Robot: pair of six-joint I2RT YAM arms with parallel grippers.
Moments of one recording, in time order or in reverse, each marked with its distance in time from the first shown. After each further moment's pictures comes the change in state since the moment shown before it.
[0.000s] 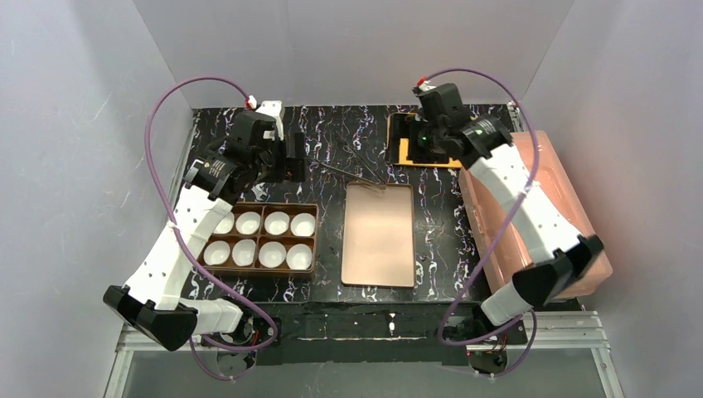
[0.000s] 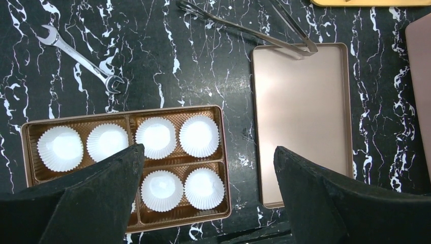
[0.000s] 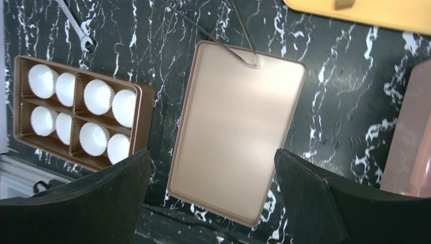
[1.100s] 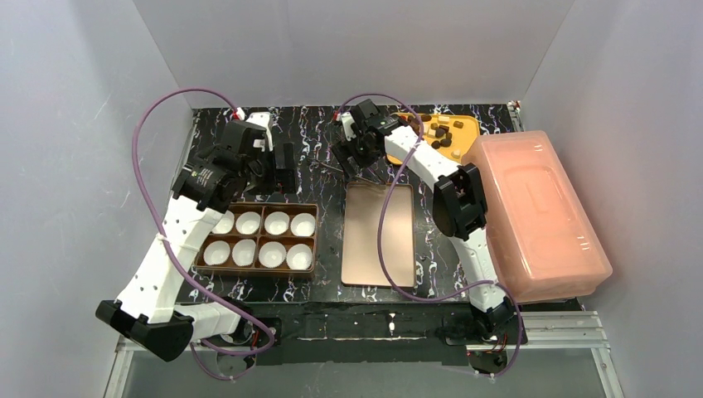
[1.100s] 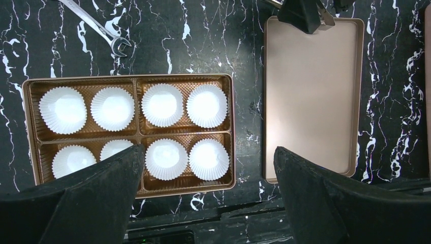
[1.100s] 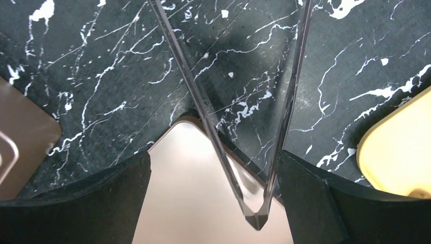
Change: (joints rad) left arm 0.027 -0.068 -0.038 -0.119 0.014 -0.048; right arm 0.050 0.808 0.366 0.203 -0.156 -0.544
